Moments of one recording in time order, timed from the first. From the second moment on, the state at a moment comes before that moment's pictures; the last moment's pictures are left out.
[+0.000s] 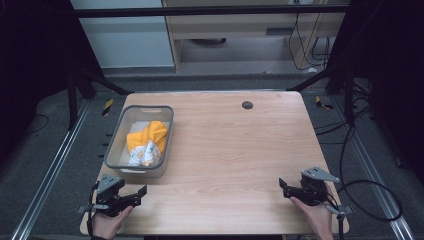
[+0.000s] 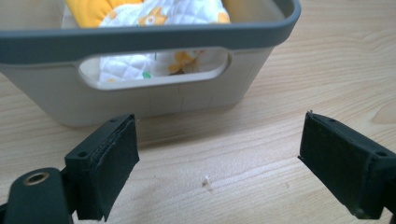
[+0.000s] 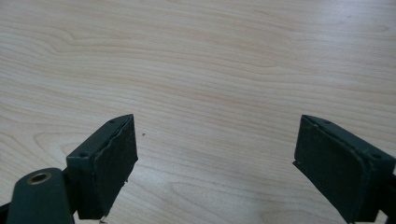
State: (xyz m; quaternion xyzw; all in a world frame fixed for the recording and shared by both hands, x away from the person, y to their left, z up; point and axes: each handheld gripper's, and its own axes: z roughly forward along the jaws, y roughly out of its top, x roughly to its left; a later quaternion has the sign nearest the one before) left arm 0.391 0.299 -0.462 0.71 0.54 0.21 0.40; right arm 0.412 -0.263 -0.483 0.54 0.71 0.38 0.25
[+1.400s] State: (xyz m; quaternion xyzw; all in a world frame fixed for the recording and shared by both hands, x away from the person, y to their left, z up) left arm 0.411 0.301 -0.404 0.69 0.51 0.25 0.44; right arm 0.412 -0.262 -0.486 0.53 0.72 0.38 0.25
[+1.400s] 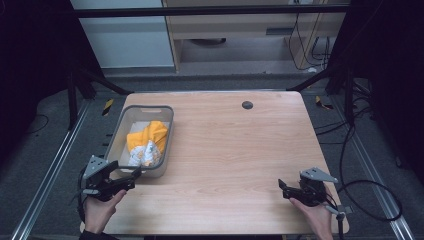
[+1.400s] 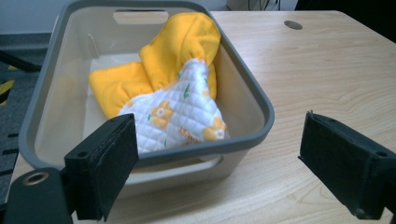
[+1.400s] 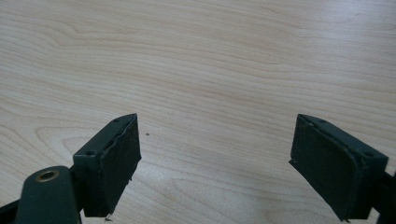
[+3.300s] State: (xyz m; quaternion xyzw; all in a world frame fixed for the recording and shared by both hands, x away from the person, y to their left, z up) left arm 0.520 0.282 -0.391 0.75 0.53 0.20 0.34; right arm 0.414 -0.261 -0.488 0.52 0.73 0.37 0.24
